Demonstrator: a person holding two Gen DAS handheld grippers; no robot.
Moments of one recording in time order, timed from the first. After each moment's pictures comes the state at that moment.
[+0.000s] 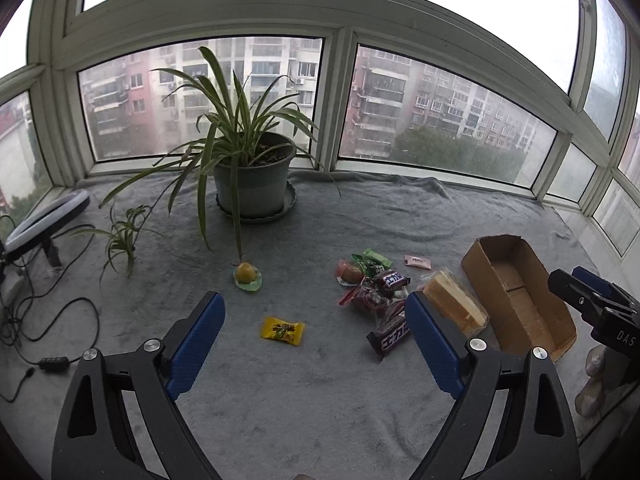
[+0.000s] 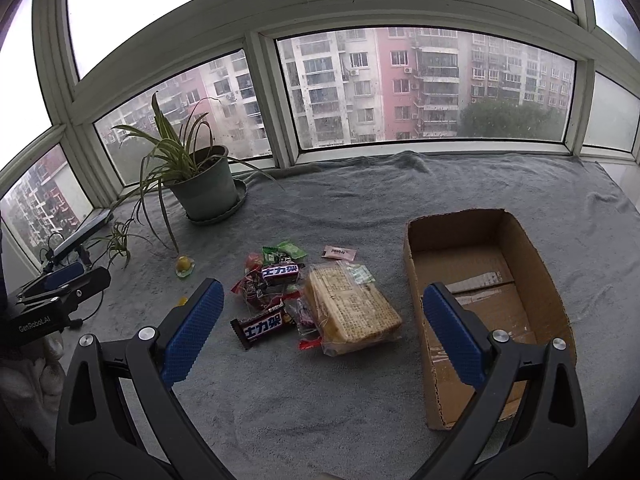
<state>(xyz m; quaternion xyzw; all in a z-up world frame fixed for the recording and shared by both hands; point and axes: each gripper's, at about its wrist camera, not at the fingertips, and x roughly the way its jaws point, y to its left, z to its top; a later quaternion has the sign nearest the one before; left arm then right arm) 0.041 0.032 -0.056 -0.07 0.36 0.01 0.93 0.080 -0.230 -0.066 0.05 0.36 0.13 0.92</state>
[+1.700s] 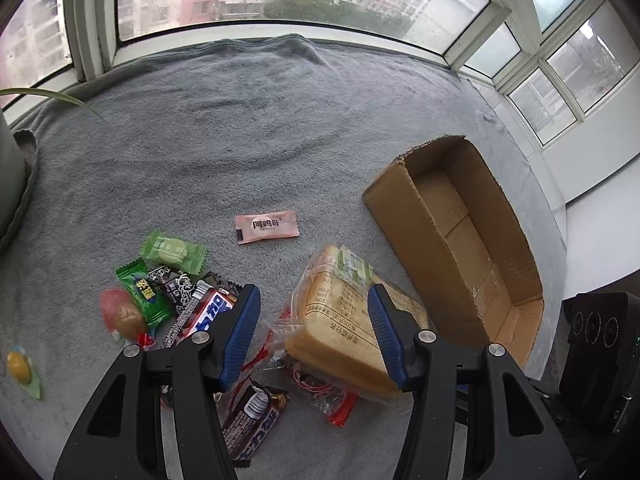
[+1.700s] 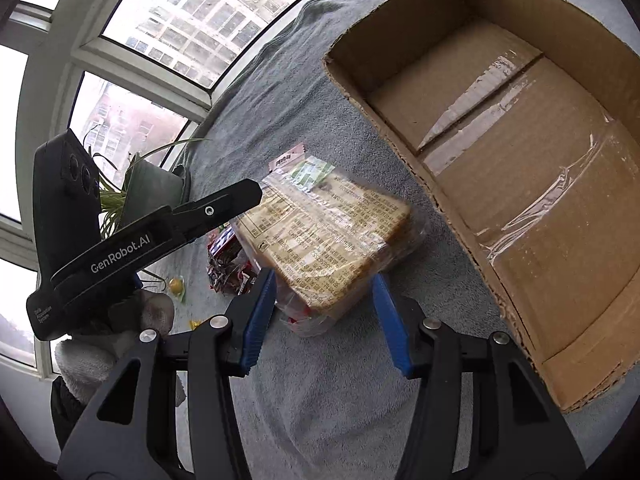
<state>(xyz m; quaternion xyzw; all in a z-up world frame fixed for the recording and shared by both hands) 0.231 -0.101 -0.153 -0.04 0.57 -0.26 0.78 0.144 -0.279 -0.194 0.34 0.52 0.06 0.79</state>
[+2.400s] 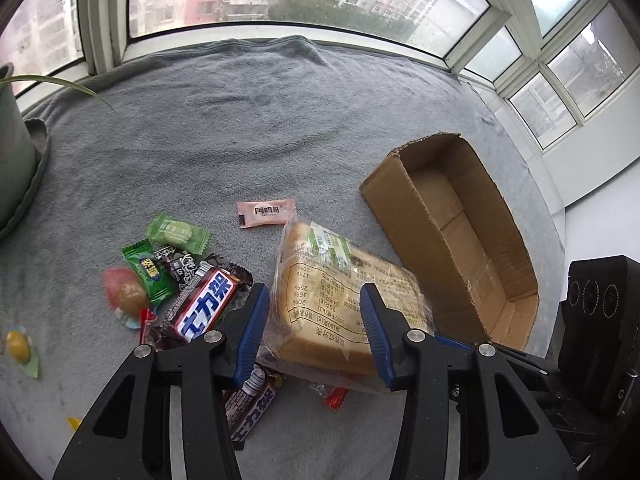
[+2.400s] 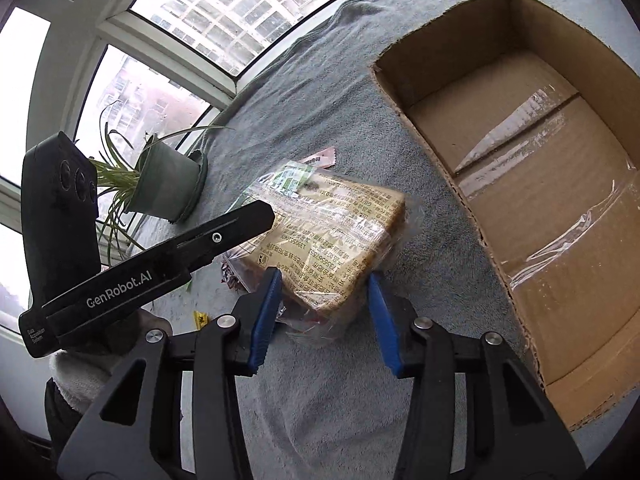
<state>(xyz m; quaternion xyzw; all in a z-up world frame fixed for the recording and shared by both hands) 0.216 -0.092 -0.143 -0.05 0.56 -0.25 0.79 0.154 -0.264 -0.176 0.29 0.51 0.11 0.80</state>
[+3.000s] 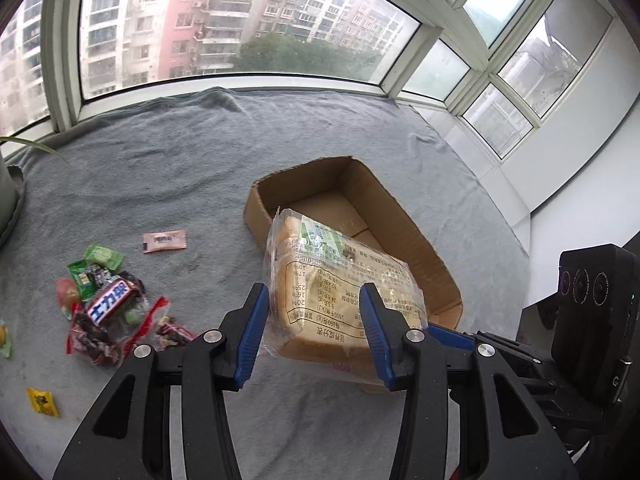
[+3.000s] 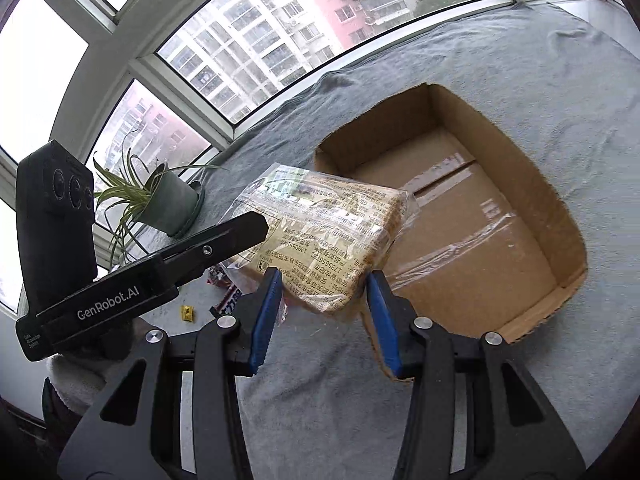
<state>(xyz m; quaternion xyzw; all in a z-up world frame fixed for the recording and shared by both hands) 0.162 -0.169 -0.092 -0.06 0.49 -0.31 0.81 0.085 -0.360 -0.119 0.24 0.45 0.07 0.85</state>
